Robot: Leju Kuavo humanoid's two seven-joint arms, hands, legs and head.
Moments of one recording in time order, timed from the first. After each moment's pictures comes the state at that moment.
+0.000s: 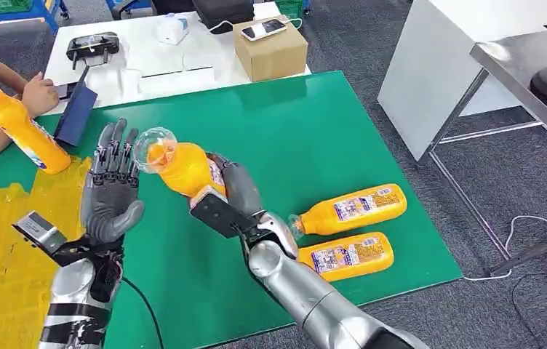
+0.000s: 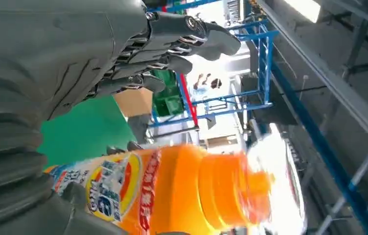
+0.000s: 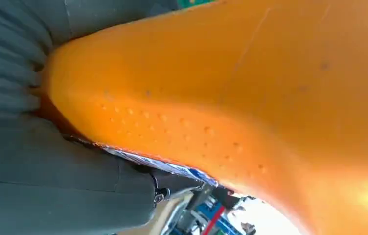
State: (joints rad) left arm -0.21 -0.11 -0.03 -1.53 -0.04 -0.36 -0.60; right arm -0.58 0.37 0.69 -0.81 0.31 -0.36 -0.29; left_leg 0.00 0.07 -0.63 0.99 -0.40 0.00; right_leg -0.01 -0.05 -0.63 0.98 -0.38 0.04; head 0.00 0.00
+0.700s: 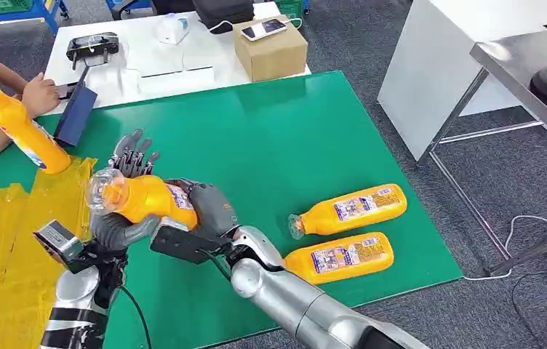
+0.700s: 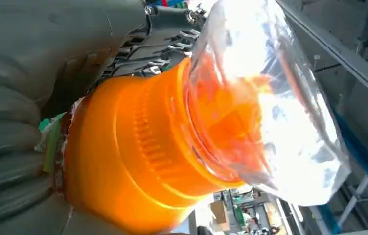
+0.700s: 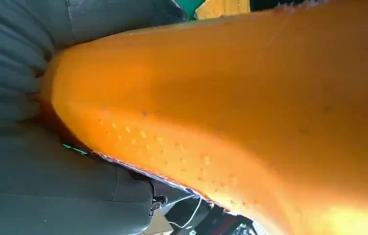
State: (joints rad) left arm -0.18 -0.08 -0.07 -1.53 -0.13 -0.37 -0.62; right arm -0.61 0.37 0.96 -0.78 0.30 -0.34 -0.18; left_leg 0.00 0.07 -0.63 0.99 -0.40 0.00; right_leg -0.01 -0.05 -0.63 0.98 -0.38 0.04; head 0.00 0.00
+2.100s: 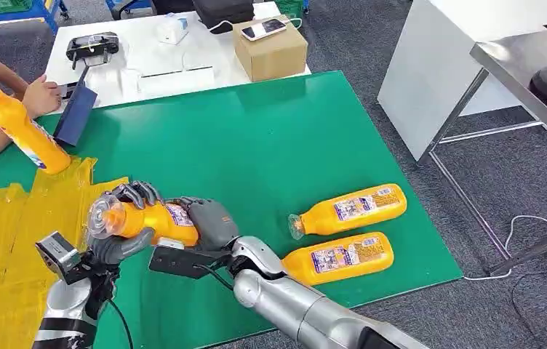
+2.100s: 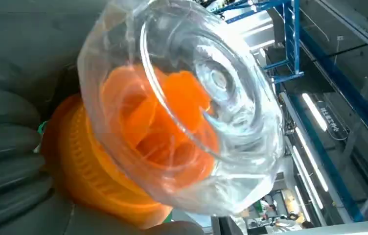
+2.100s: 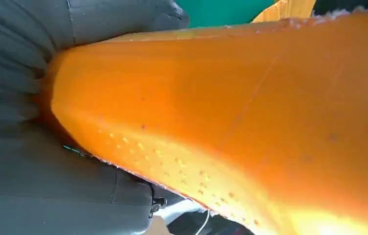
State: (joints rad) left arm -0.14 -0.03 -0.05 -1.51 -0.11 -0.40 -0.63; right arm -0.62 0.36 1.06 -0.70 0.32 -0.33 -0.15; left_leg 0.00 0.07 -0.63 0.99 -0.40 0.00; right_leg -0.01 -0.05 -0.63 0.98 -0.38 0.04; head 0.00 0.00
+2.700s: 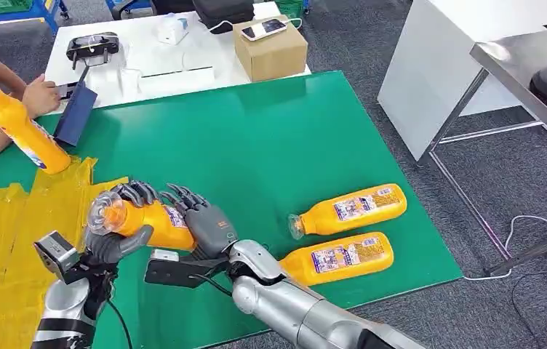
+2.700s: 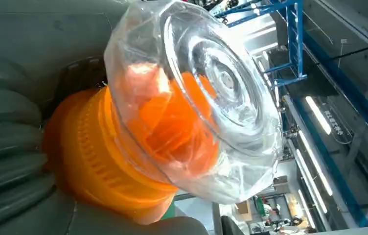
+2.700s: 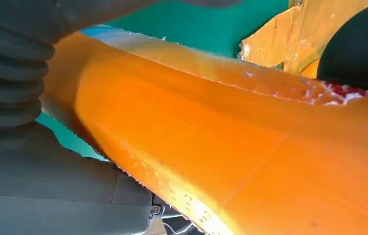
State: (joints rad) left arm -0.14 -0.03 -0.04 -1.51 -0.12 -0.40 -0.63; right arm -0.61 0.36 1.08 -0.70 0.41 -0.36 -0.12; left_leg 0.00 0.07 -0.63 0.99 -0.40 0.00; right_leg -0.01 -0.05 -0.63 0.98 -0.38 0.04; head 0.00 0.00
